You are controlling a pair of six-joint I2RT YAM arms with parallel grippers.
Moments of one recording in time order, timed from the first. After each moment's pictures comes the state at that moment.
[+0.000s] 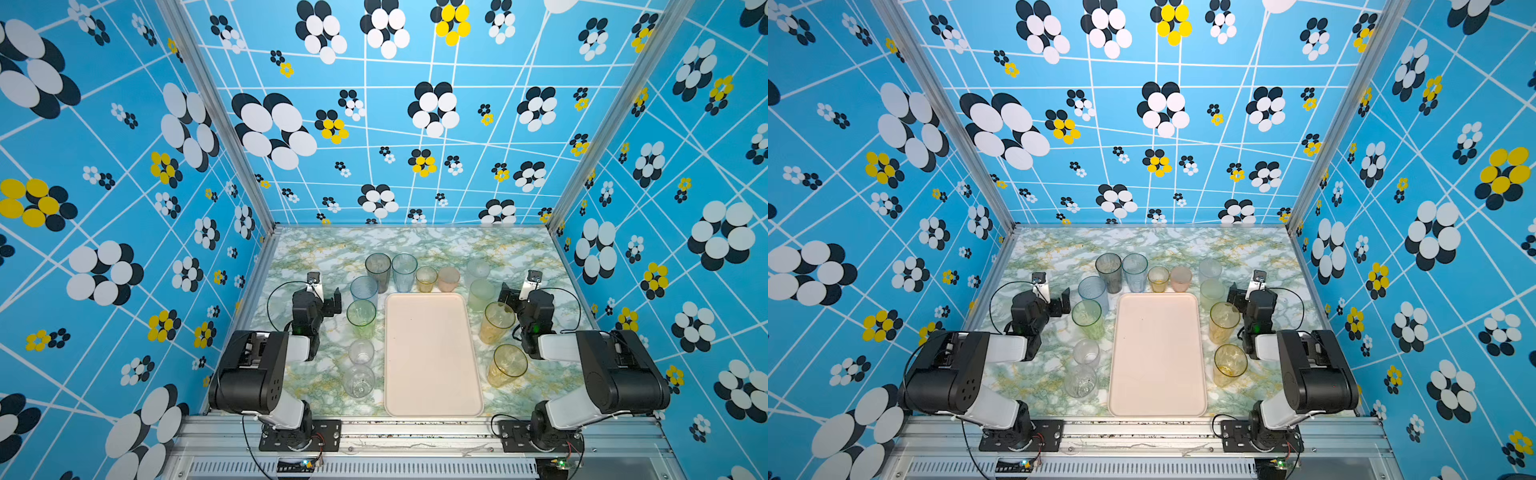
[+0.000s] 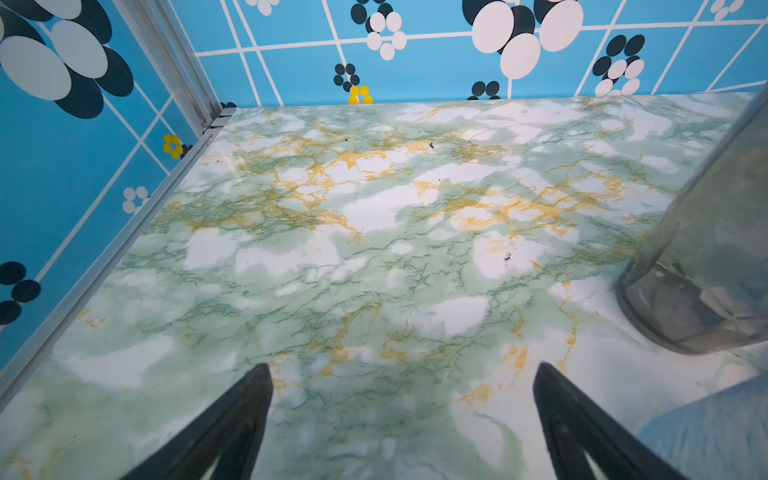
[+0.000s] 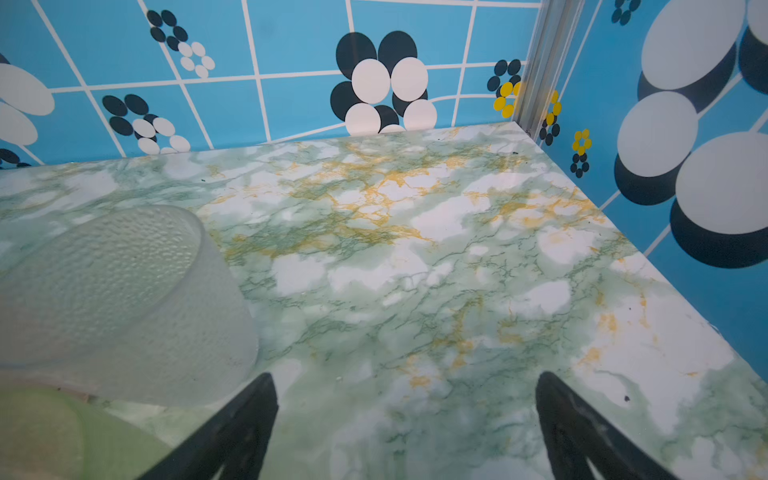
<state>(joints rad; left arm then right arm) -0.03 1.54 0.37 0.82 -0.02 0.01 0.02 1.54 0.38 0.84 0.20 0.05</state>
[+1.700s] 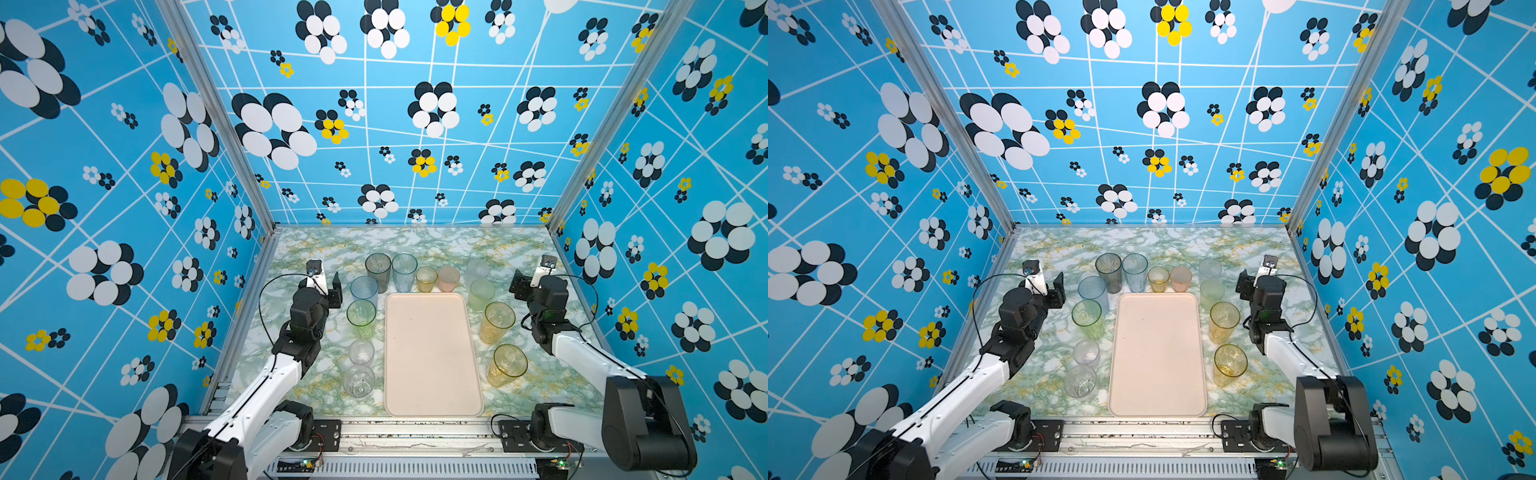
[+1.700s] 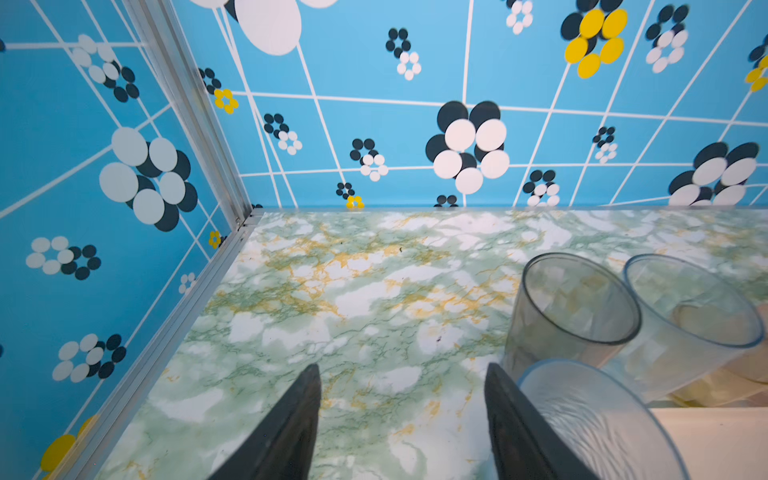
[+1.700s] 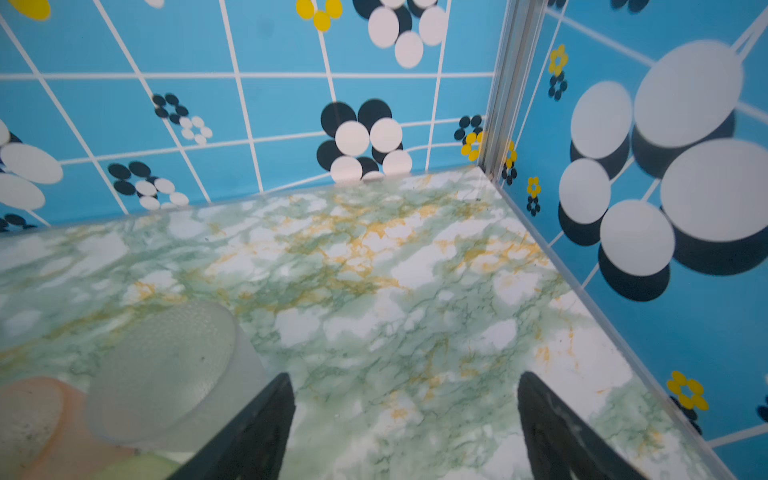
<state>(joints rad) -0.28 0.93 0.52 0.23 -0.27 -0.06 0.02 1.20 0.59 0.31 0.28 0.07</state>
